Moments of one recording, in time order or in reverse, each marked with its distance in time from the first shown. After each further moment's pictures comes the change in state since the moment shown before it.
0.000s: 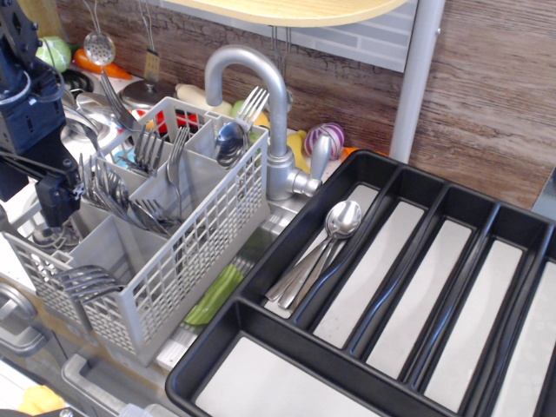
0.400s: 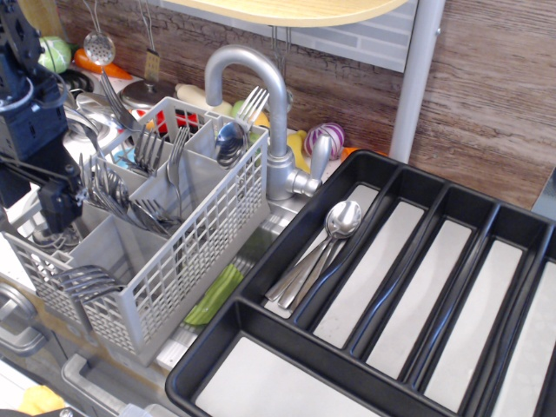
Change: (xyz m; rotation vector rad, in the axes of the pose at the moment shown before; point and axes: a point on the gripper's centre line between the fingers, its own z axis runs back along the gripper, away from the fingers) arm -0.002 -0.004 -0.011 -0.036 0.032 -0.009
